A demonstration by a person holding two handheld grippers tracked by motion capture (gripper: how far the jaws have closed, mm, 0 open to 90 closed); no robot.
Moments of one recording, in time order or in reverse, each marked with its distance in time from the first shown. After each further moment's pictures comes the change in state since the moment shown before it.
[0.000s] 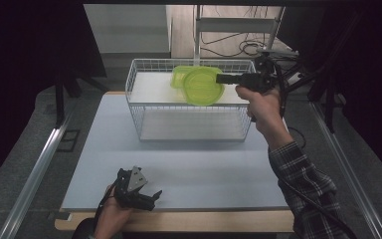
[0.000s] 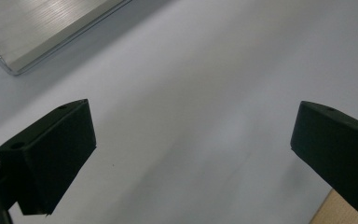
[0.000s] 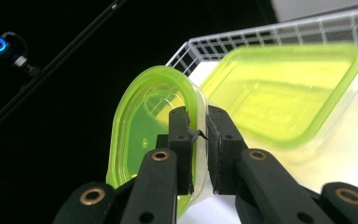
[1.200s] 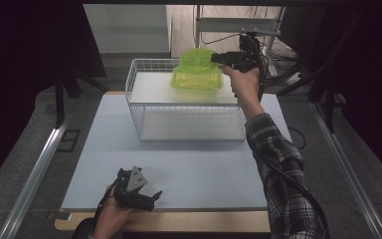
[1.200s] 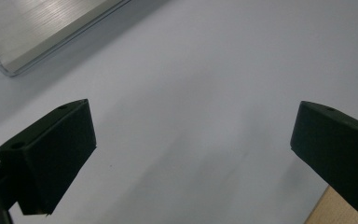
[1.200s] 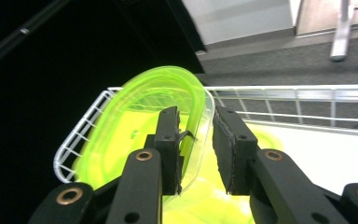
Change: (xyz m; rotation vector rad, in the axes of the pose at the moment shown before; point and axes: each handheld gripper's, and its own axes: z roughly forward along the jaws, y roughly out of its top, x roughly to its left) left arm 0.001 0.000 -0.001 -0.004 -0.012 0.004; right arm -0.018 0.048 0.055 -0.068 -0.303 0.002
